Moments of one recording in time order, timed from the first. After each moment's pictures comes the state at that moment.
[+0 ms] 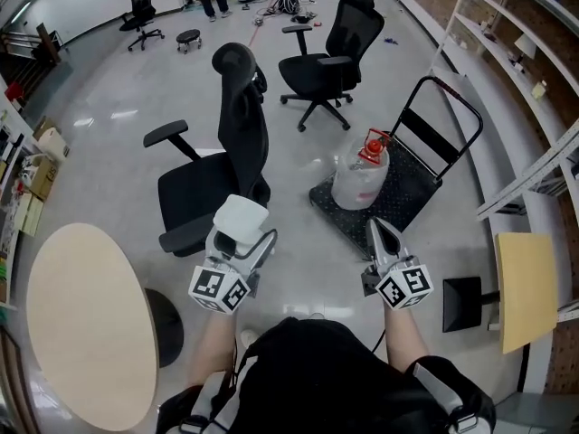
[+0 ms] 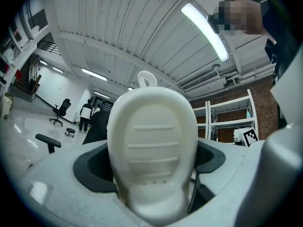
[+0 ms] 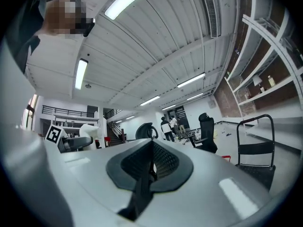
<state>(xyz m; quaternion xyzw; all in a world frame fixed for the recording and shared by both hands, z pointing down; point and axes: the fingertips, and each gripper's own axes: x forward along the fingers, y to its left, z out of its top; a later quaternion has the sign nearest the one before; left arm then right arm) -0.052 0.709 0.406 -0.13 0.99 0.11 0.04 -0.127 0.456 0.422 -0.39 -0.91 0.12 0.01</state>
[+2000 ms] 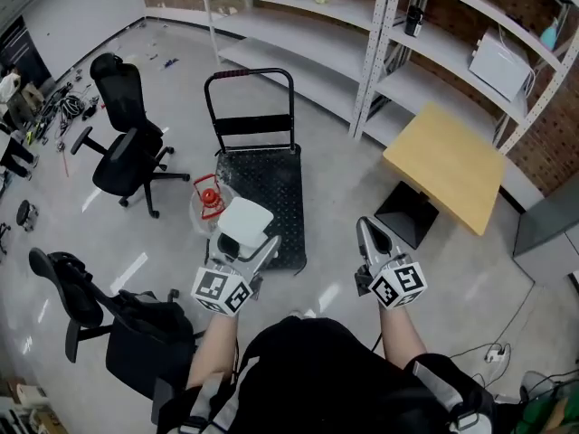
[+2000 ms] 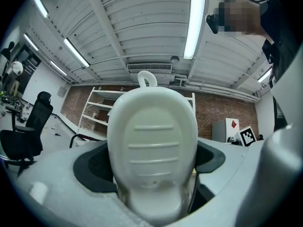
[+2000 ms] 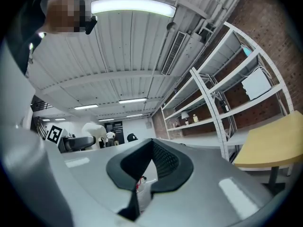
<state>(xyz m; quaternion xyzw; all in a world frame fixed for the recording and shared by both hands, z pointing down) -0.293 0.331 0.408 -0.55 0.83 0.10 -0.01 -0.167 0.137 0.428 0.01 -0.99 0.12 -0.05</state>
